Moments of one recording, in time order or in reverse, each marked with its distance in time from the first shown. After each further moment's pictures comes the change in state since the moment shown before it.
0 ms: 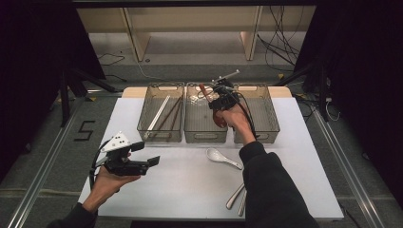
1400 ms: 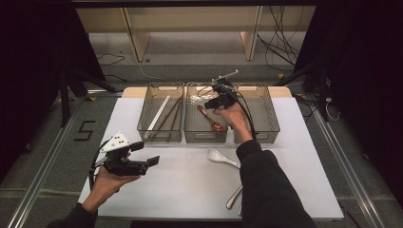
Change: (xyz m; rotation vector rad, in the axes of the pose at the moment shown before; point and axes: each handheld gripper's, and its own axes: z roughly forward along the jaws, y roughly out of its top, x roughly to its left) left arm 0.000 0.000 -0.001 -0.009 0.002 -0.005; right arm -0.009 0.002 0.015 0.008 0.017 0.034
